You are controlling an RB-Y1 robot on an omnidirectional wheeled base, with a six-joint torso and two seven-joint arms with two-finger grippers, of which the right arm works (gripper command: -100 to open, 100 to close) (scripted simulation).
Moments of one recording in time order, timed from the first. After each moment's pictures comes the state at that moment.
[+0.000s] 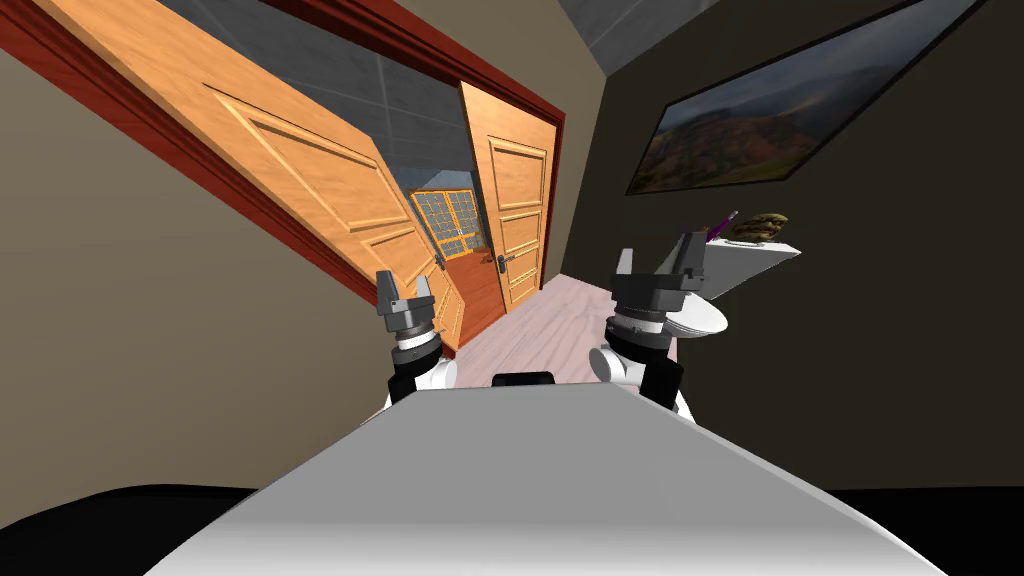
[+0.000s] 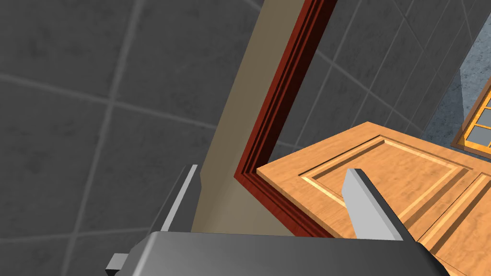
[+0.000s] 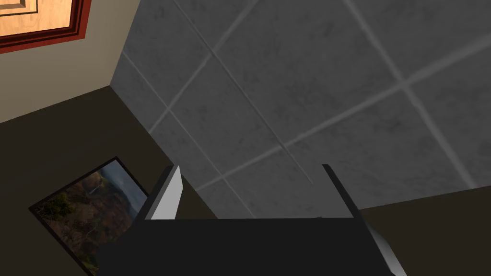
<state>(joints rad) 0.47 -0.01 0.01 -2.39 -0.12 -0.64 0.03</state>
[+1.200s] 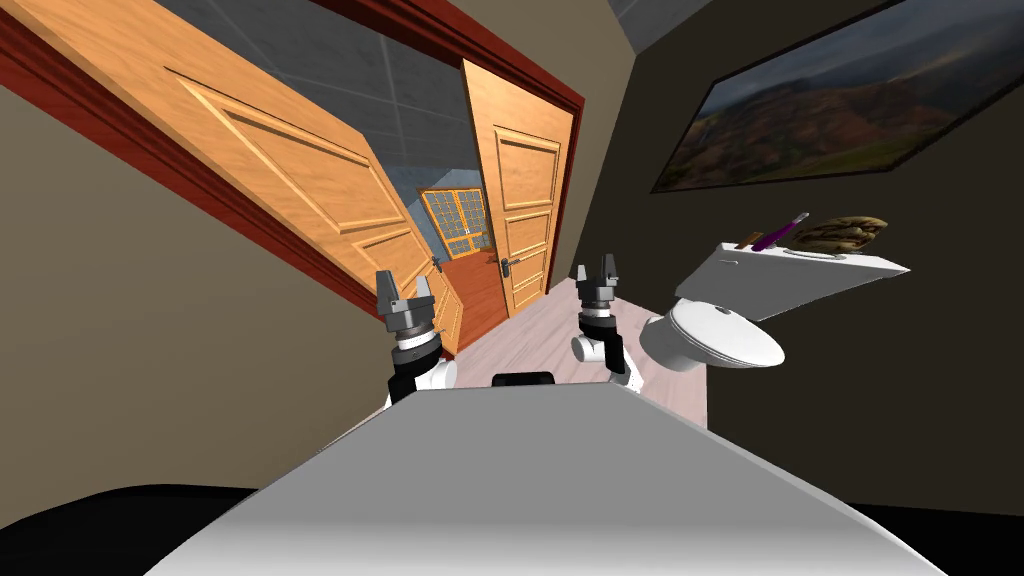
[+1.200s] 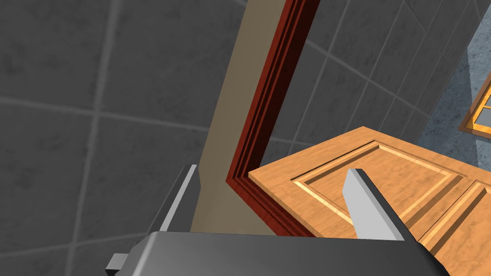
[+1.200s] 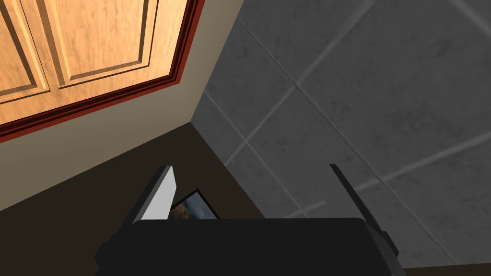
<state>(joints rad) 0.28 -0.05 0.04 -2.07 -0.10 -0.62 -0.01</state>
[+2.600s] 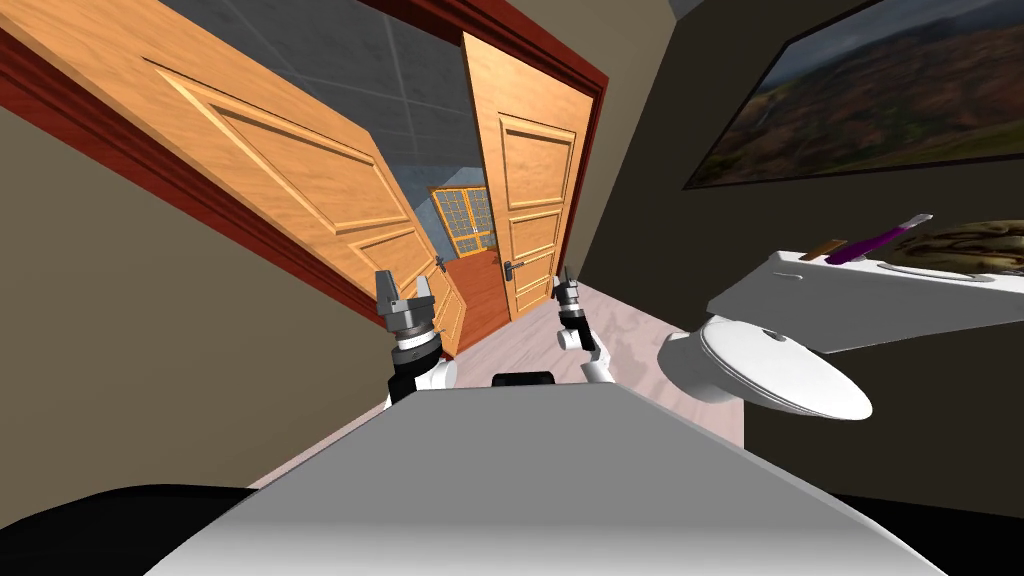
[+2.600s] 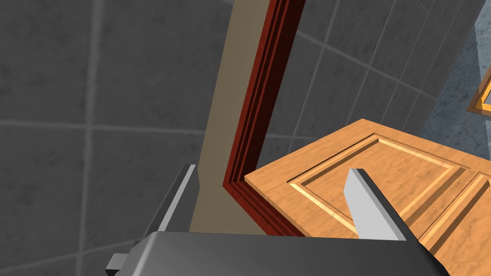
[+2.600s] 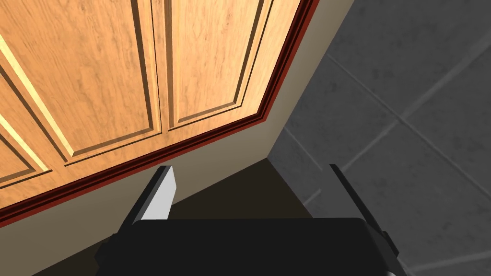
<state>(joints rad) 0.08 -0.07 0.08 -1.71 -0.06 -0.58 -0.05</state>
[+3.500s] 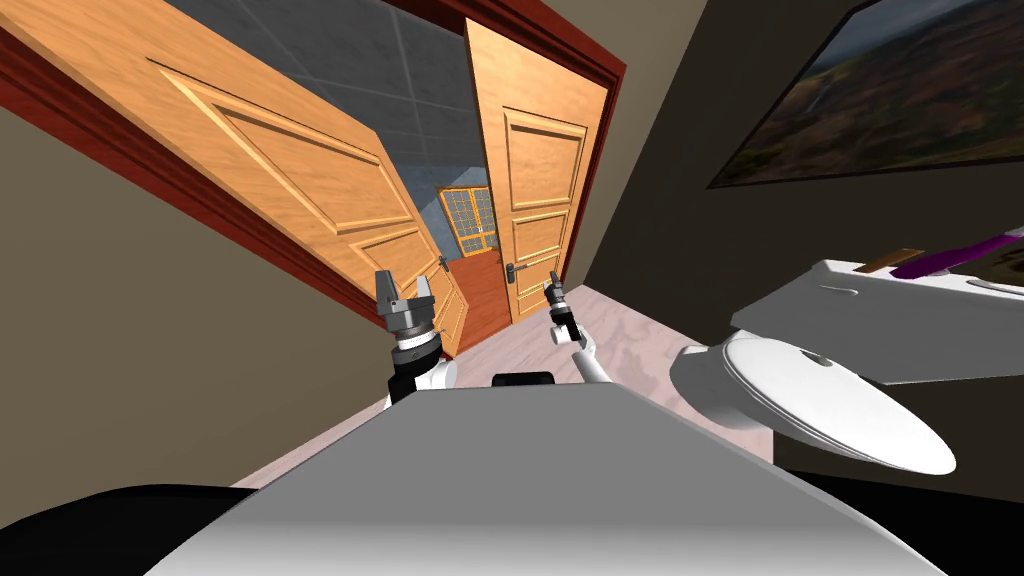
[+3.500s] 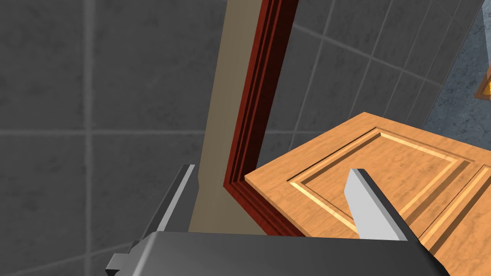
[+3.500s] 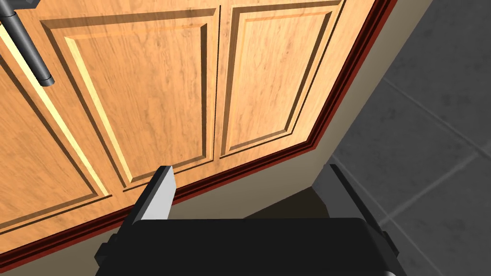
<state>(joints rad) -0.06 -0.07 0.10 -1.45 -0.05 -0.57 -0.08</state>
